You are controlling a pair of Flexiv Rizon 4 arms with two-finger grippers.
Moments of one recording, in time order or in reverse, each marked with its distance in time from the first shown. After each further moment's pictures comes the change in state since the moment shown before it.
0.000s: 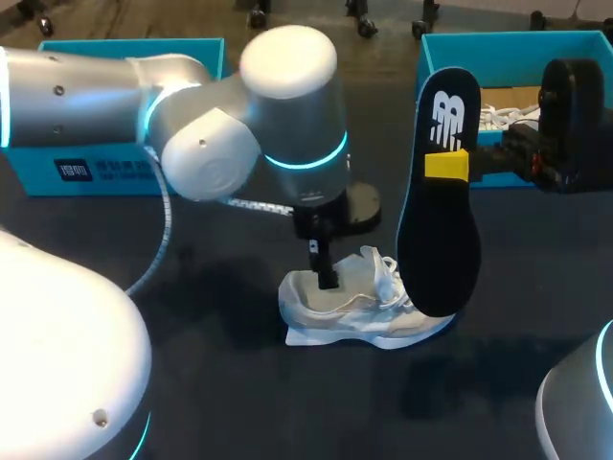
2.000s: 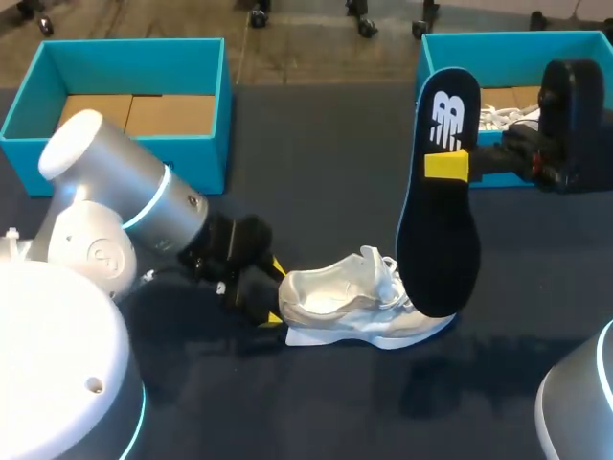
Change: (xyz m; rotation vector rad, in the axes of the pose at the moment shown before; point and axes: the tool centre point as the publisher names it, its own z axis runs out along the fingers) left arm 0.028 0.088 0.027 0.491 0.123 0.028; right arm 0.000 0.000 0.000 -0.001 0.001 0.000
